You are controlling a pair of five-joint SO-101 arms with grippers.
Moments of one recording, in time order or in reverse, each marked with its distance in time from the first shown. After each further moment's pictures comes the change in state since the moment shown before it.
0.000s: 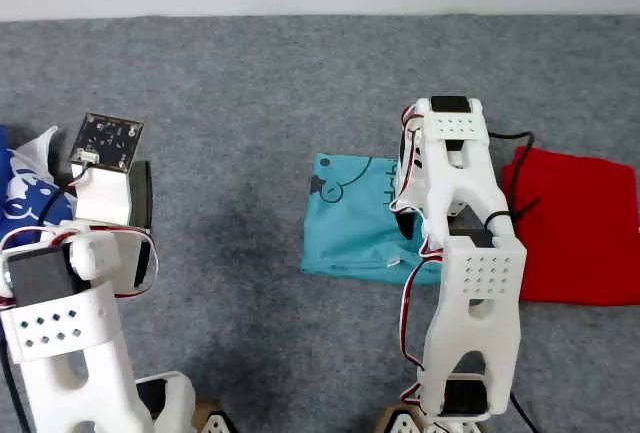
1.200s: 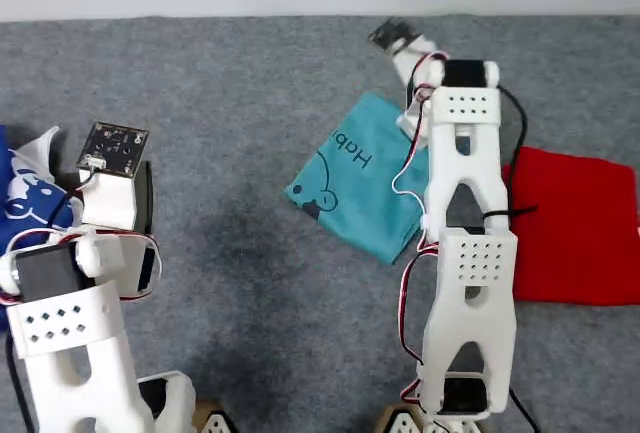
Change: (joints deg) left arm 0.0 0.0 3.3 0.0 0.0; right arm 0.1 7.9 -36.7 -8.0 33.1
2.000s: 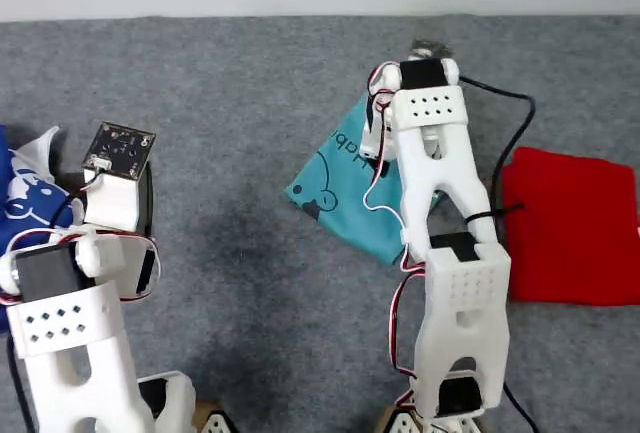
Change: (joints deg) left arm 0.0 0.0 0.0 0.0 -3.3; right arm -8.0 -15.6 22.2 9.8 -61.1
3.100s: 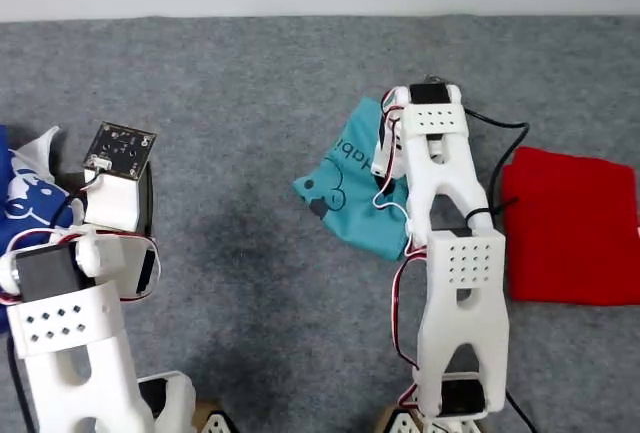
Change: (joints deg) left arm 0.0 0.0 0.0 0.0 0.0; right arm 4.2 17.3 -3.9 -3.2 2.7
